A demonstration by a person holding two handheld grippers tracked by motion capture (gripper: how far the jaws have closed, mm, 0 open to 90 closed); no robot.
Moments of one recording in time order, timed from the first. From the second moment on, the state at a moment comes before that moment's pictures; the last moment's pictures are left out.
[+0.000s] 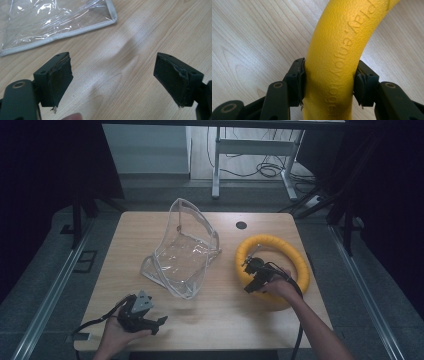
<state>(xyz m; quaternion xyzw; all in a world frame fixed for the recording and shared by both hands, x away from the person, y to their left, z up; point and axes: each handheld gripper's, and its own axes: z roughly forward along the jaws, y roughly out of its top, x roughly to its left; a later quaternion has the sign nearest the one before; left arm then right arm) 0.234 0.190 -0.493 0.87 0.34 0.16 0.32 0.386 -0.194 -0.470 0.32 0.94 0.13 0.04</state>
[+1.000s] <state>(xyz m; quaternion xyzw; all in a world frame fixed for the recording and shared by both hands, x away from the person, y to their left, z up) 0.234 0.190 -0.493 0.87 0.34 0.16 0.32 0.384 -0.225 -0.410 0.35 0.90 0.23 0.10</state>
